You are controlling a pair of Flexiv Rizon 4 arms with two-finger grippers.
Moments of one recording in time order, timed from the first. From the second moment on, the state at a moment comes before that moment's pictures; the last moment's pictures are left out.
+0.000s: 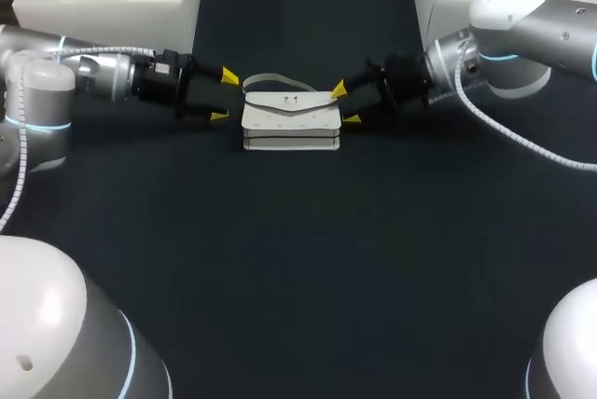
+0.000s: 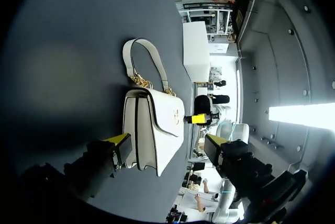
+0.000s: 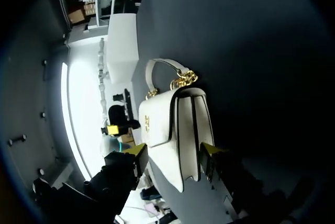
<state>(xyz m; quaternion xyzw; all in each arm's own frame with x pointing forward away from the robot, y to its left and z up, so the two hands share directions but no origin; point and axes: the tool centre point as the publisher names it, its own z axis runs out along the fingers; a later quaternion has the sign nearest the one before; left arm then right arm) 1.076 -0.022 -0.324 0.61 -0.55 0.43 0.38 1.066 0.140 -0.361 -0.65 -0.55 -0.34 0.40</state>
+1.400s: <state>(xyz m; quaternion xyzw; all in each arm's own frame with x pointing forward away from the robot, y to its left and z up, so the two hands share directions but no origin) 1.084 0.034 -0.309 0.64 -0.63 0.34 0.28 1.057 0.081 -0.362 -0.66 -0.59 -0.28 0.37</state>
